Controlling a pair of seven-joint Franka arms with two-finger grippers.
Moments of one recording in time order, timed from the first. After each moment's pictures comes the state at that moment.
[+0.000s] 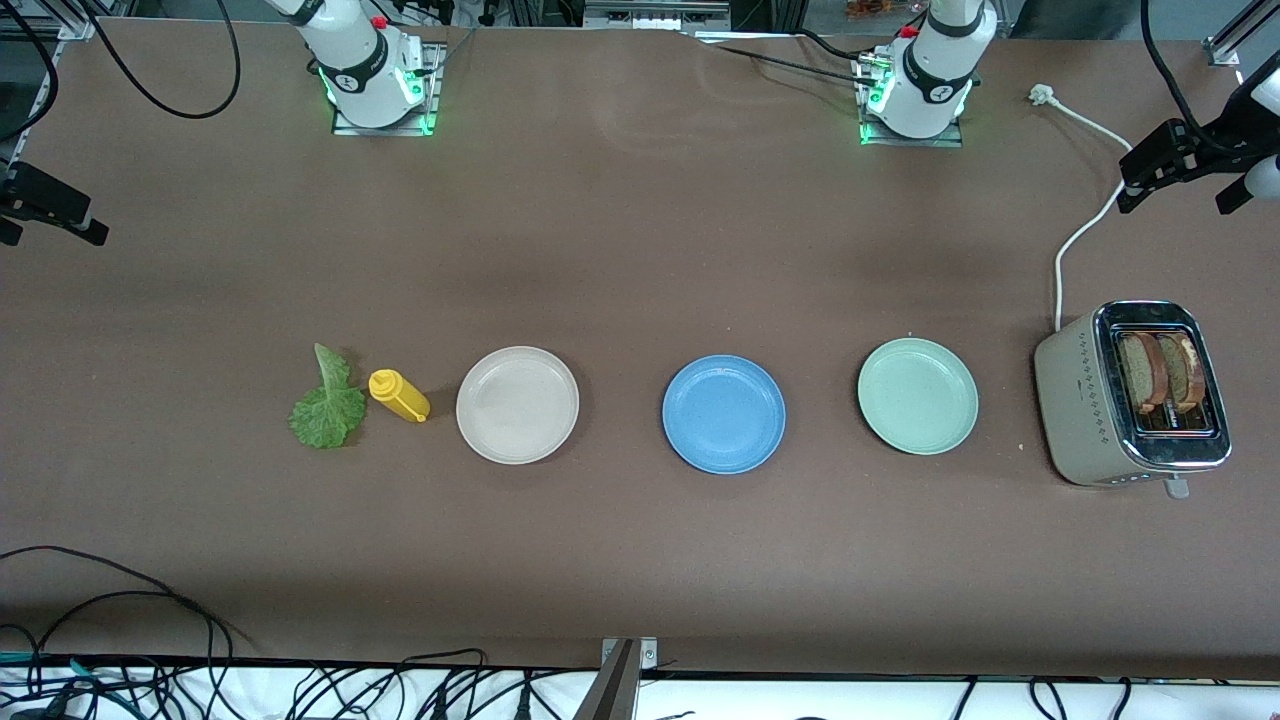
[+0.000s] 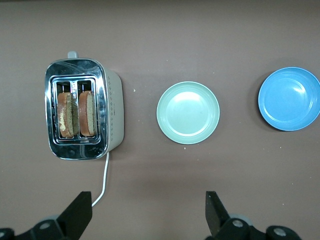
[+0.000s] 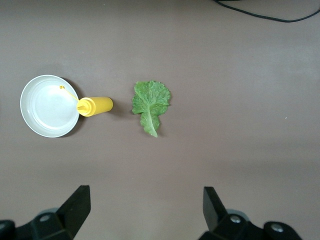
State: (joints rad) left arm 0.10 -0.11 -0.11 -1.62 0.03 1.54 0.01; right arm 0.08 0.02 -0.21 -1.53 0.08 1.56 -0.10
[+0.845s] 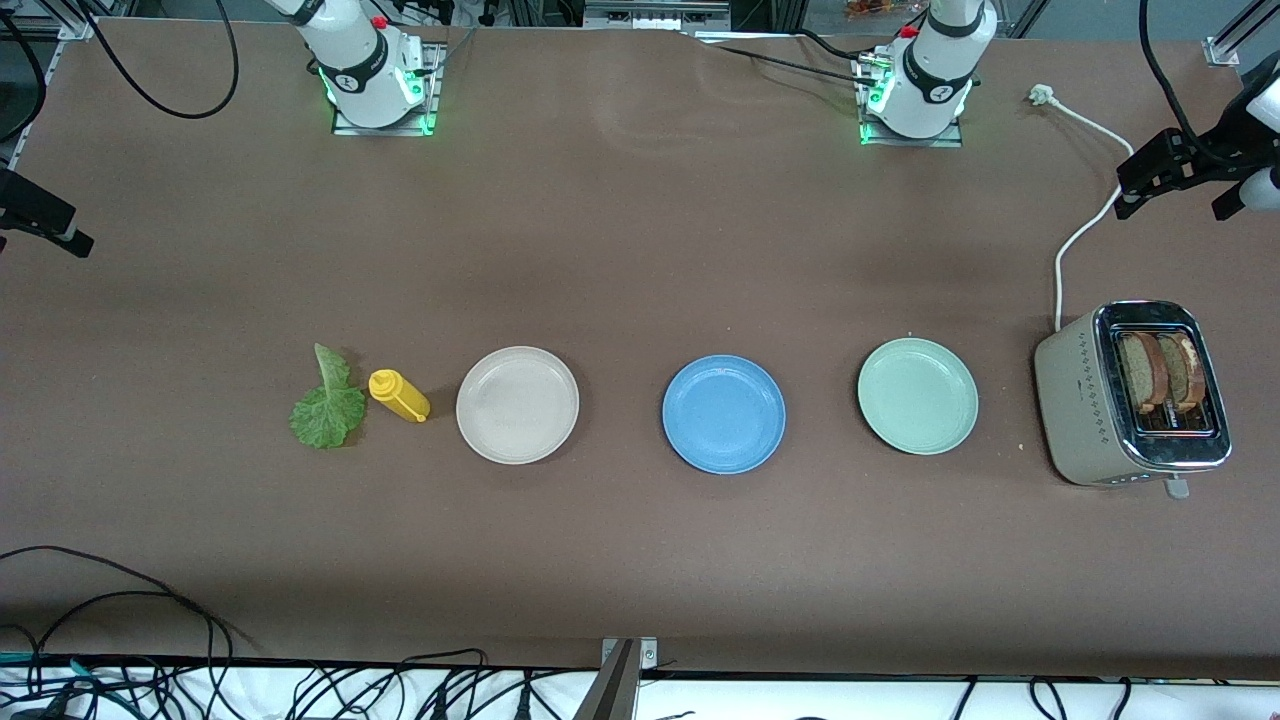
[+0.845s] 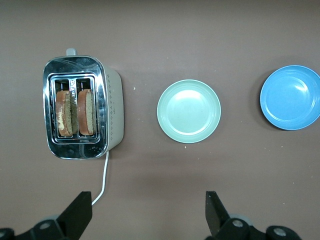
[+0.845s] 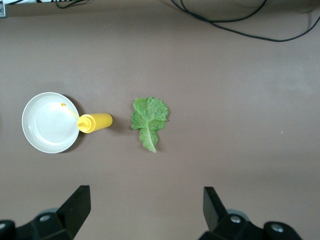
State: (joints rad) left arm 0.10 -0.10 -0.11 -1.62 0.03 1.54 0.01; right arm 0.08 0.02 -0.21 -1.53 0.08 1.63 -0.10
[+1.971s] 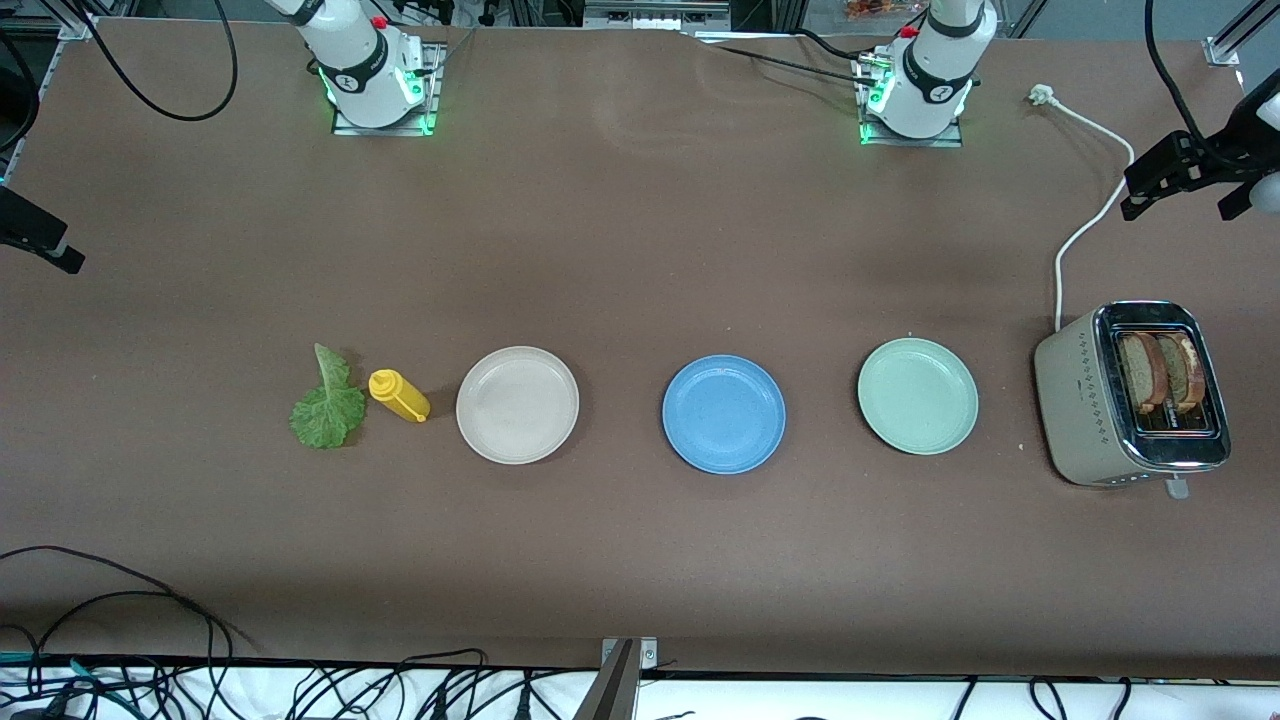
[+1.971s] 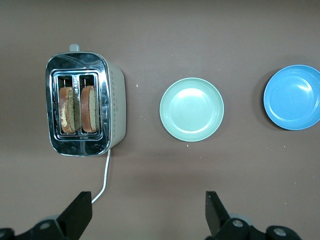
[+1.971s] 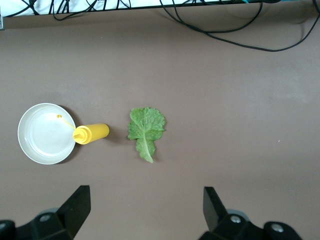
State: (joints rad) left arm 0.11 -0.09 -0.11 -1.62 0.03 1.54 0.01; right arm 0.08 0.04 -0.22 -1.53 0.08 1.68 -0.10
